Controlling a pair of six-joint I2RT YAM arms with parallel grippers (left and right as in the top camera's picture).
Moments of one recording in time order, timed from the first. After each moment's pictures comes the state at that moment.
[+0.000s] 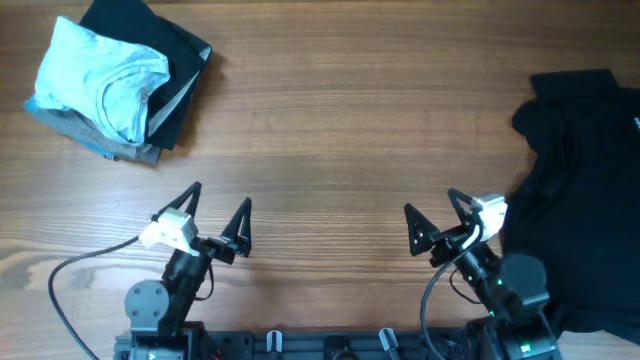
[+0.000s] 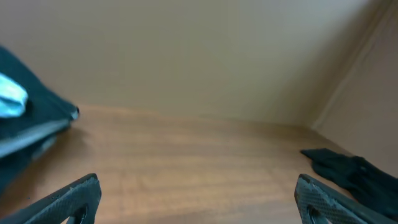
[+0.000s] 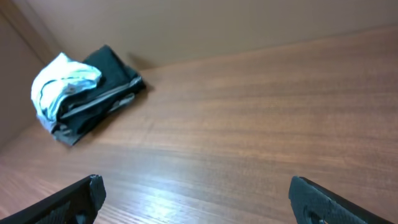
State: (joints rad) left arm -0.04 0.02 0.01 0.06 0.35 -0.34; right arm 0.23 0.19 0.17 -0.21 -0.24 0.29
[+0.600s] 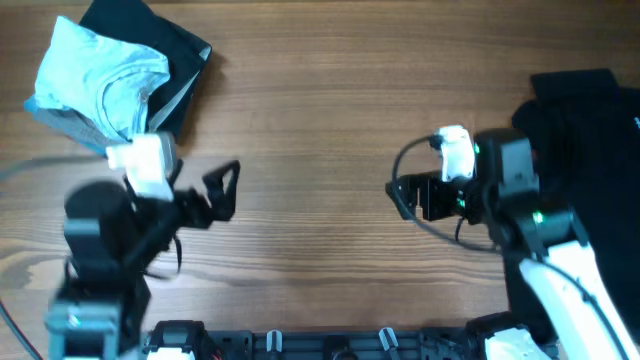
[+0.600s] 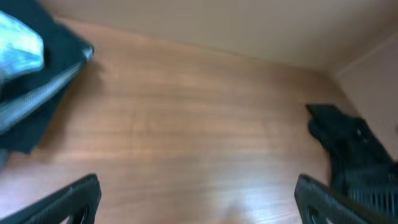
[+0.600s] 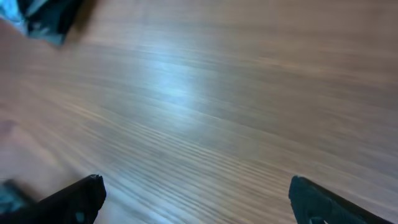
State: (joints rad) left arm -0.04 0.73 0.94 -0.72 0.34 -0.25; right arm 0.23 1.09 0.93 -0.83 -0.40 0.15
